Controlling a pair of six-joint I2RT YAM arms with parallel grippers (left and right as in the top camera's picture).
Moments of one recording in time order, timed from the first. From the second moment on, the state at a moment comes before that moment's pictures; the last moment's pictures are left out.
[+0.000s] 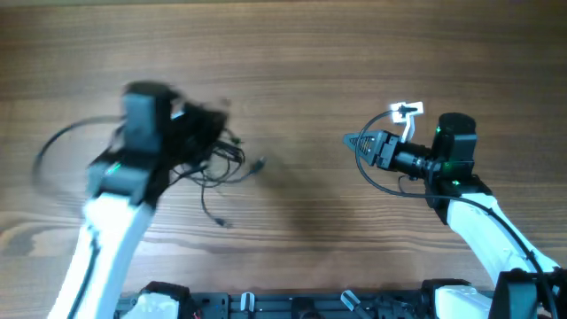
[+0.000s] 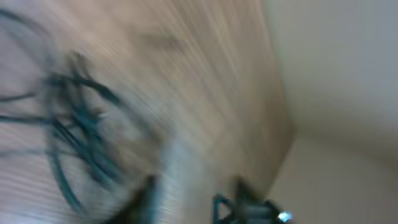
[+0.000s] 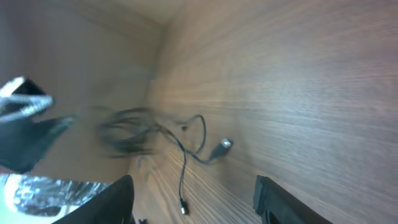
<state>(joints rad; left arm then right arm) -0.22 1.20 1.11 -0.71 0.29 -1.17 0.02 1.35 0.53 0.21 -0.96 0.62</state>
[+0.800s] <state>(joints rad) -0.41 1.67 1.11 -0.61 -0.08 -0.93 0.07 1.35 0.53 -0.09 -0.65 0.54</state>
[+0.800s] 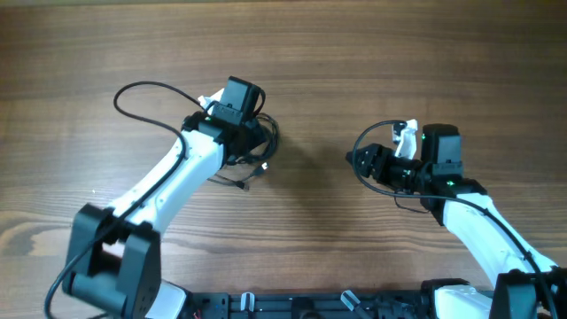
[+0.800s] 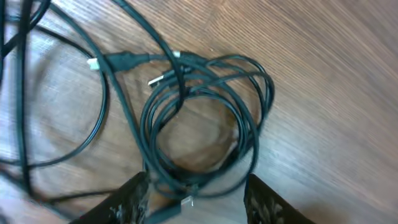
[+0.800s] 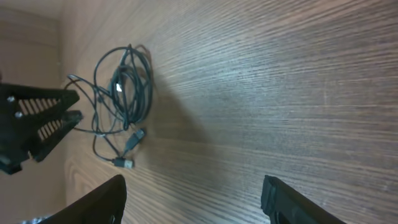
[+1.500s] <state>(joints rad) -0.41 1.82 1.15 -0.60 -0.09 -0.99 0.12 1.35 0.53 -0.12 -0.60 0.54</state>
